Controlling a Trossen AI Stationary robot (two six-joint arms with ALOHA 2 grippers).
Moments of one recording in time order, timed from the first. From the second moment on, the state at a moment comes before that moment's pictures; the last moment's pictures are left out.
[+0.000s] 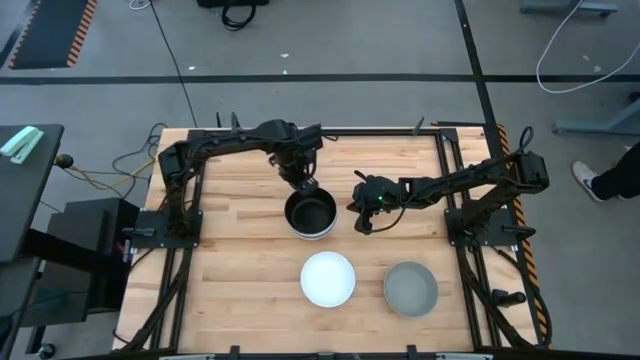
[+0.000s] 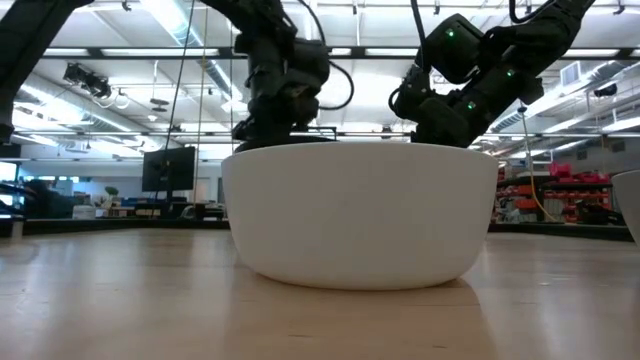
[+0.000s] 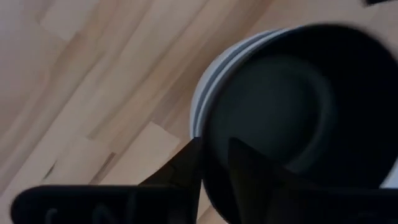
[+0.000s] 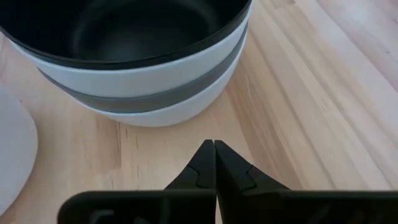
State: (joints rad) left arm 0.38 1.94 1.65 -1.13 0.24 -0.32; right arm -0.11 1.48 0.64 0.09 0.05 0.19
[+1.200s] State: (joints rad) left arm 0.46 1.94 1.82 -1.02 -0.07 -0.16; right arm 0.00 1.56 0.76 0.32 0.02 0.08
